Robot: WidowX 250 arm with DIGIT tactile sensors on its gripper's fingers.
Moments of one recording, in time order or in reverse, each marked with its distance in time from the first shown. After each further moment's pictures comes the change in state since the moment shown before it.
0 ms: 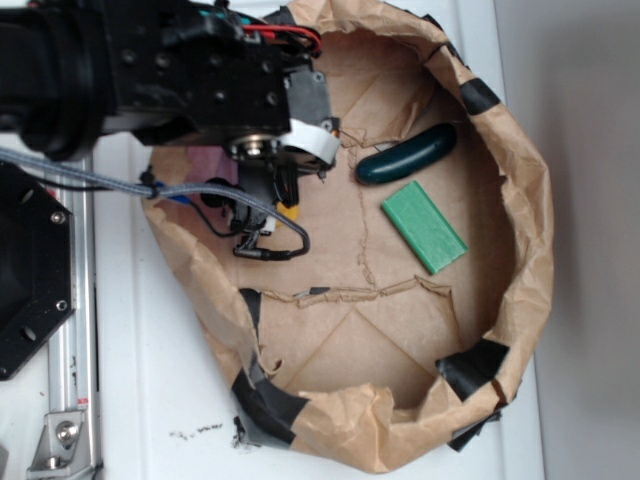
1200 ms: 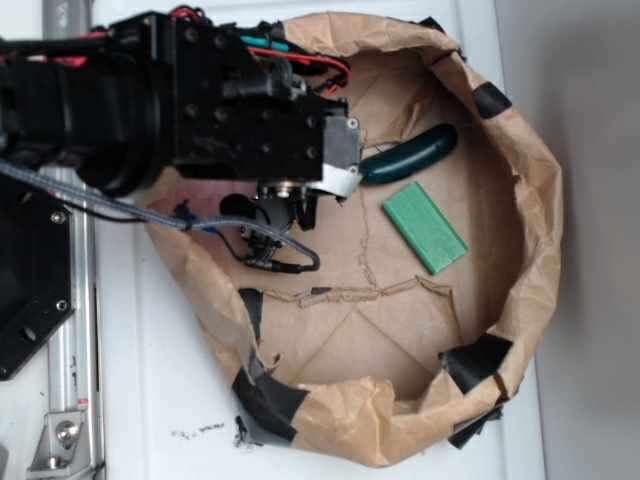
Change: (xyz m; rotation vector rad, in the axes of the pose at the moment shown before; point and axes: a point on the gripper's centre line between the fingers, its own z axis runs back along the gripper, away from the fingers) arm 0.011 -0.007 -0.012 0.038 0.030 -0.046
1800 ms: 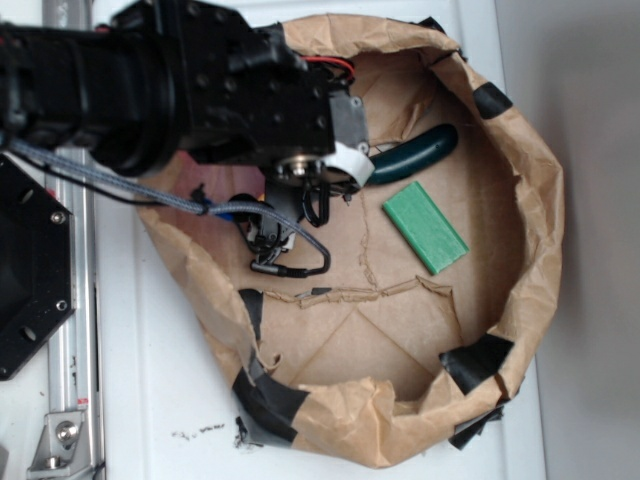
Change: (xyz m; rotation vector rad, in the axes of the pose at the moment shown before) arm 0.013 -0.023 0.005 -0.124 -0.054 -0.067
